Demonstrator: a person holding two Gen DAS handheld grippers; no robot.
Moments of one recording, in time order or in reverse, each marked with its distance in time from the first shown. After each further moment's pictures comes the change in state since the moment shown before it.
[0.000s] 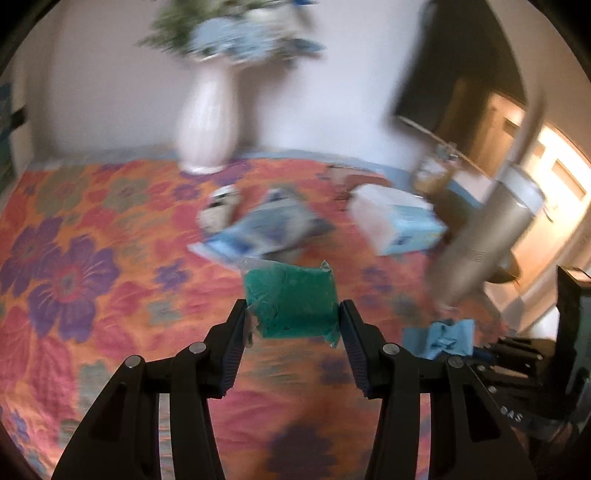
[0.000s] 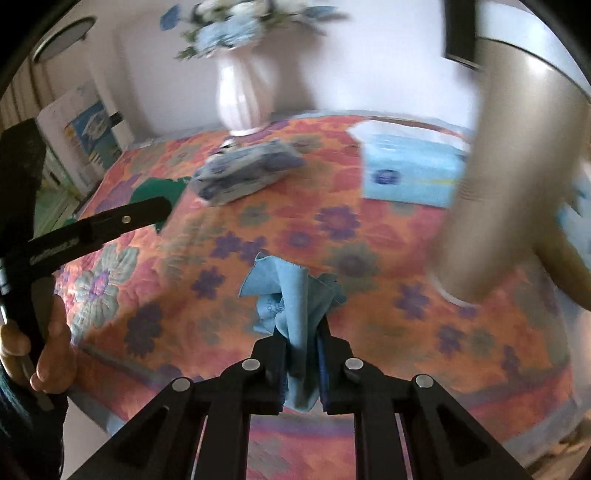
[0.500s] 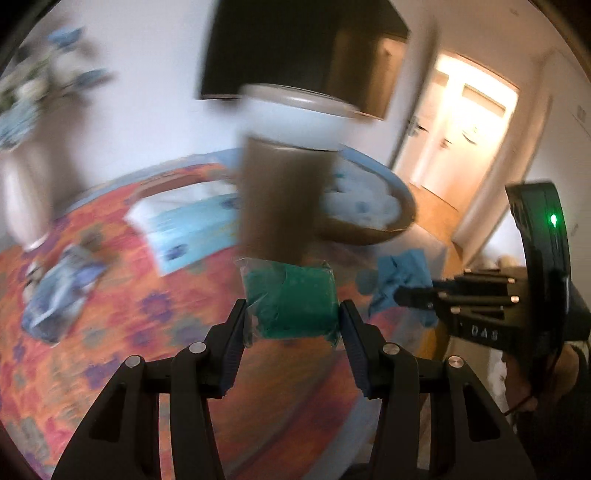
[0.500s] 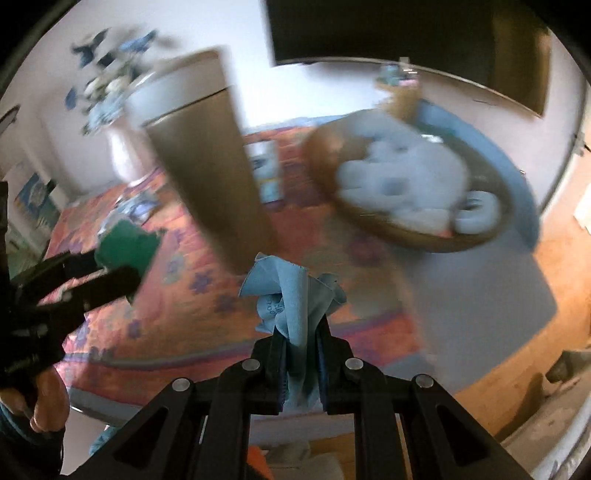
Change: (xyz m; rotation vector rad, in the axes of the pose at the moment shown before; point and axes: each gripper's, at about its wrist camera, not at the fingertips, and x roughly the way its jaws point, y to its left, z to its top) left arm 0.031 -0.189 0.003 0.324 0.071 -0.259; right arm -0.094 -0.150 -0.042 0.230 -0.043 -0.173
